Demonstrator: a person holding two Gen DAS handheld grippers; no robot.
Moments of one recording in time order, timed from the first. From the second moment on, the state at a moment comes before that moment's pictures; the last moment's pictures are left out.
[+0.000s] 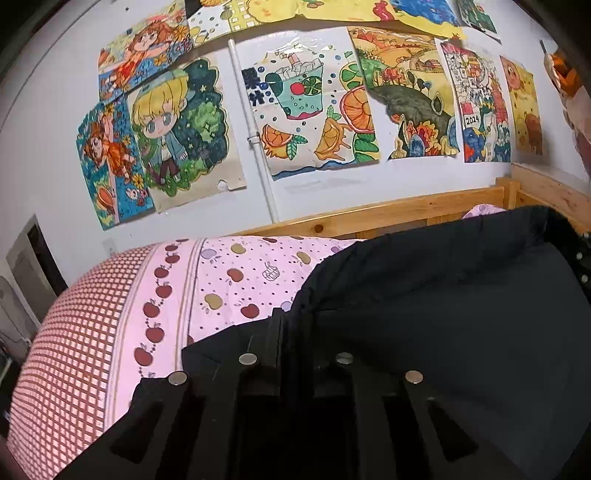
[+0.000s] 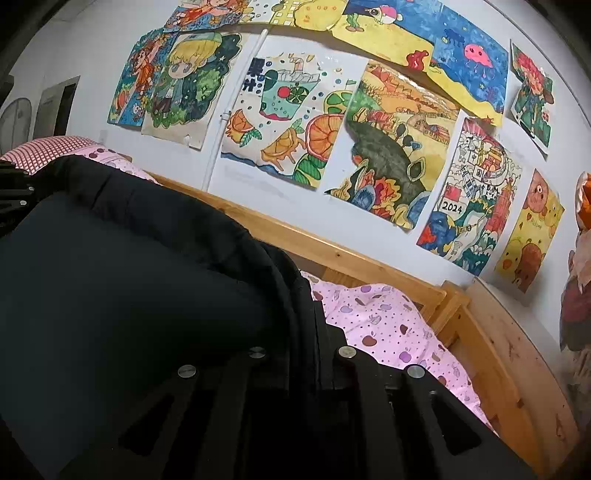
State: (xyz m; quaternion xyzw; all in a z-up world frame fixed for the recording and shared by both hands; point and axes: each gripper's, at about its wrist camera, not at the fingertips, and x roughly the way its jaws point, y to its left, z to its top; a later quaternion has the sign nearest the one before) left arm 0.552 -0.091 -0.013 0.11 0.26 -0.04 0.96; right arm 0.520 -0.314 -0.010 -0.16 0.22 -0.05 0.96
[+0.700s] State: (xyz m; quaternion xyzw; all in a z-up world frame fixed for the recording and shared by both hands) left arm 0.510 -0.056 0.029 -0.02 0.24 -0.09 0.97; right arm 0.445 -0.365 0.025 -0.08 0.16 -0.05 0.98
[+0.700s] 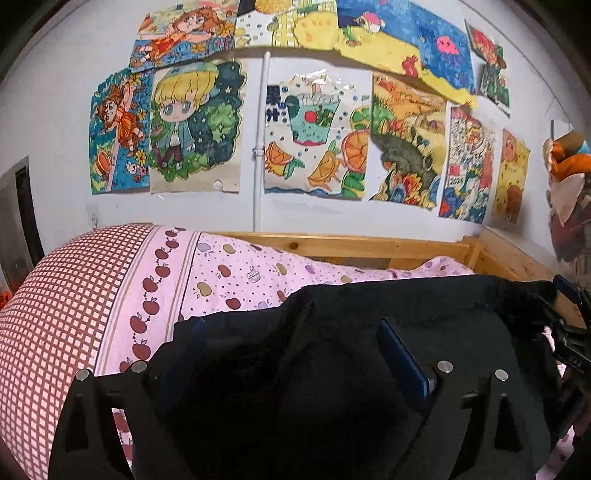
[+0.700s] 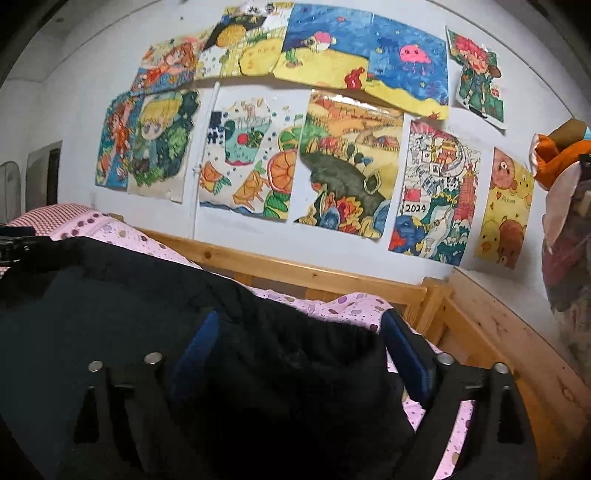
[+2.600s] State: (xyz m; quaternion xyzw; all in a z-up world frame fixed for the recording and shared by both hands) left arm 0.601 -0.068 -0.040 -0.07 0.42 -0.20 0.88; right arm 0.560 -0.424 -0.094 0.14 0.37 -0.01 0.92
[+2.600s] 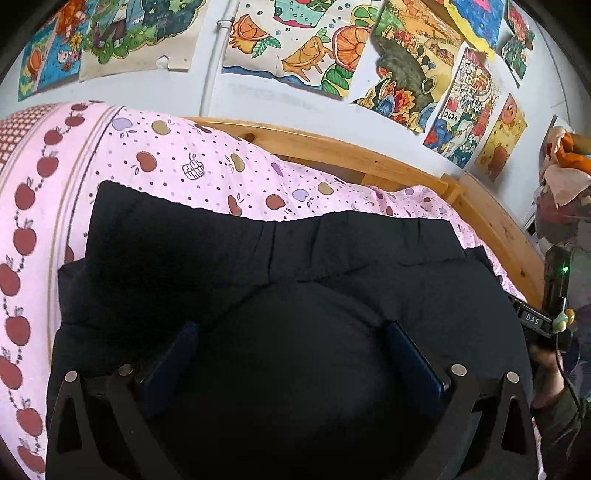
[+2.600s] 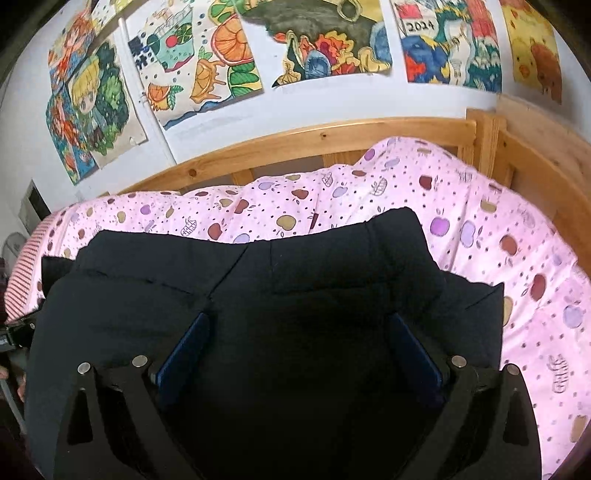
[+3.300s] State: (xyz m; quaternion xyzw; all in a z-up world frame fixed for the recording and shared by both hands) left arm 0.598 -0.061 -0.054 -0.10 0.39 -0.22 0.89; right arm 0.555 -0.427 -0.109 0.15 0.34 0.00 0.93
